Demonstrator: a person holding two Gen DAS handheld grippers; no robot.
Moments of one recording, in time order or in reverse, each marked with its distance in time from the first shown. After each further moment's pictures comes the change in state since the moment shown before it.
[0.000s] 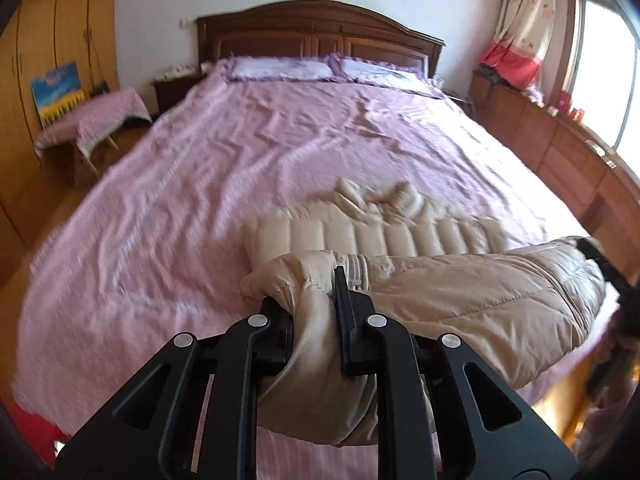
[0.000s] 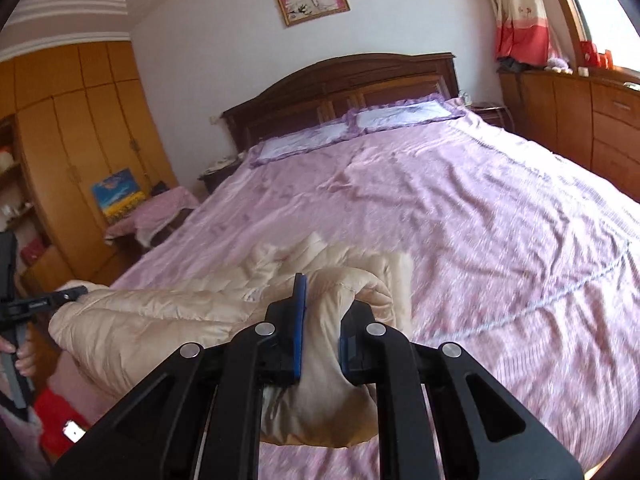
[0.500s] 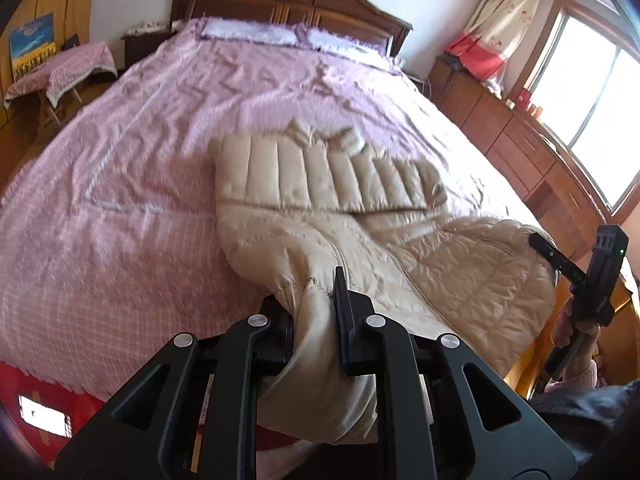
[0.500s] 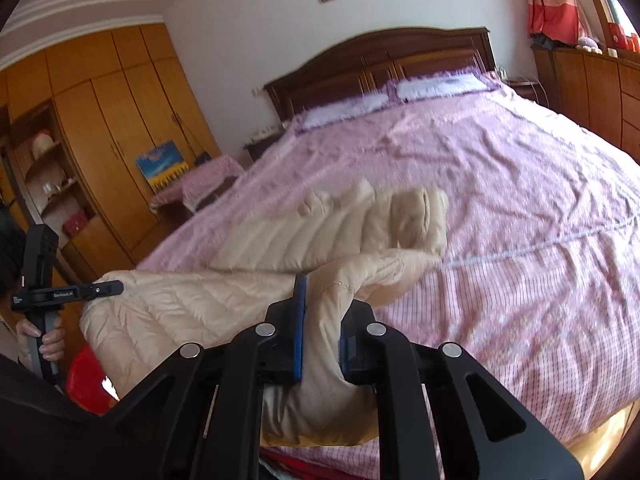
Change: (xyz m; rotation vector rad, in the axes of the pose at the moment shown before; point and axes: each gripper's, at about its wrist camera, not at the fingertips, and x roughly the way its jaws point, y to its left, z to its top) left arm -0.083 0.018 -0.088 -0.066 0.111 -0.234; right arm -0.079 0.017 -0.051 -0.011 0.096 0.176
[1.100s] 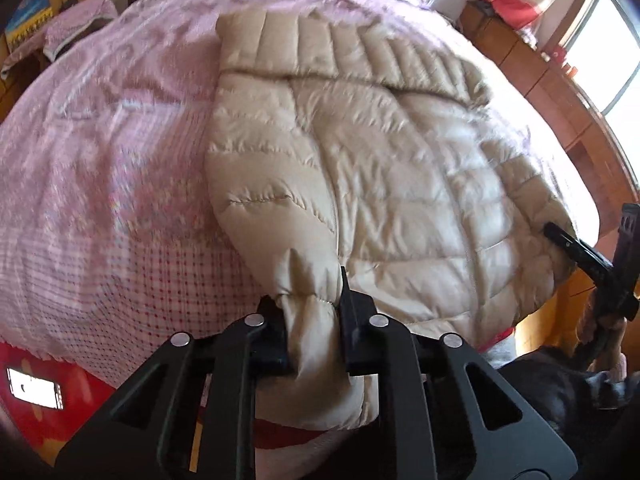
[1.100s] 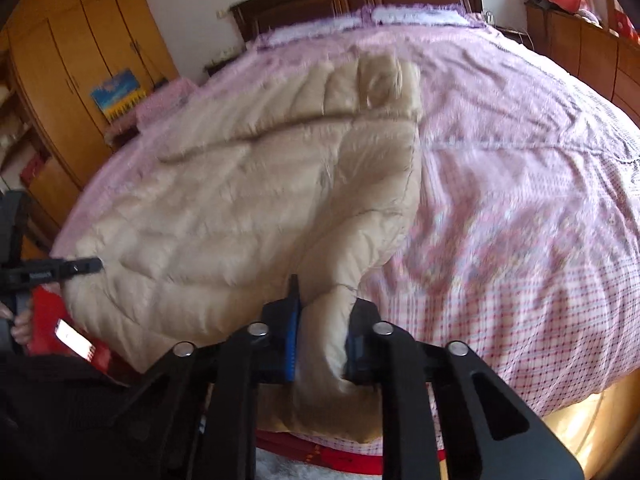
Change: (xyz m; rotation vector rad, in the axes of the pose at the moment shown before) left arm 0.112 -0.006 -0.071 -0.023 0.217 0.071; right arm 0.069 -0.026 -0.084 -0.014 0.271 -0.141
